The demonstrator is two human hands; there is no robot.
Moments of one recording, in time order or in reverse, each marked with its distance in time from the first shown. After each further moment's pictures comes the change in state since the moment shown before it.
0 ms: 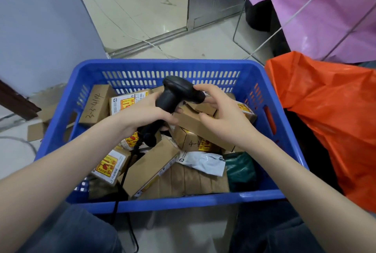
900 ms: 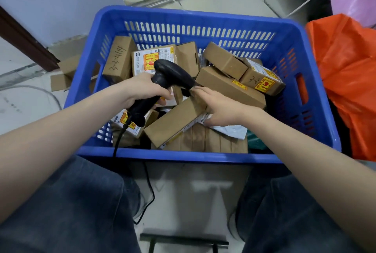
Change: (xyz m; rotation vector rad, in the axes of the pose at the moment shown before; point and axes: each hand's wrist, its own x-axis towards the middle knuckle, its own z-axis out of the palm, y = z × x) left_hand -0.015 -0.074 -0.037 0.064 0.107 -0.284; right_hand 0.008 0.035 0.085 -0.423 -0.650 0.008
